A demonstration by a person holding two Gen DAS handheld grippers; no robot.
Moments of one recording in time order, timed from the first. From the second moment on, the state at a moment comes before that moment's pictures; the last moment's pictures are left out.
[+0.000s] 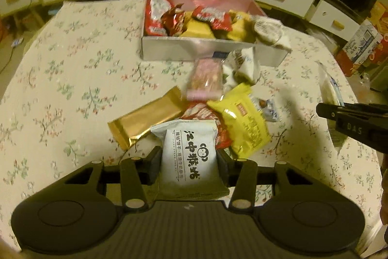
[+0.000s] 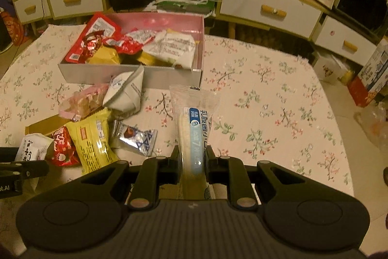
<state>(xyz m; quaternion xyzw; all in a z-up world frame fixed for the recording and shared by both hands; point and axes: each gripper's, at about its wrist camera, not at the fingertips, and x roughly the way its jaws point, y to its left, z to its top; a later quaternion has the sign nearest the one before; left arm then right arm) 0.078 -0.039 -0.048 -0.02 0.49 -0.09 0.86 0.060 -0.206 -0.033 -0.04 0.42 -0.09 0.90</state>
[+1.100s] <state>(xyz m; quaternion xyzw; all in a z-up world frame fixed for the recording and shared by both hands) 0.148 -0.005 0.015 -0.10 0.40 -0.08 0.91 0.087 -0.239 0.022 0.12 0.35 -0.02 0.93</state>
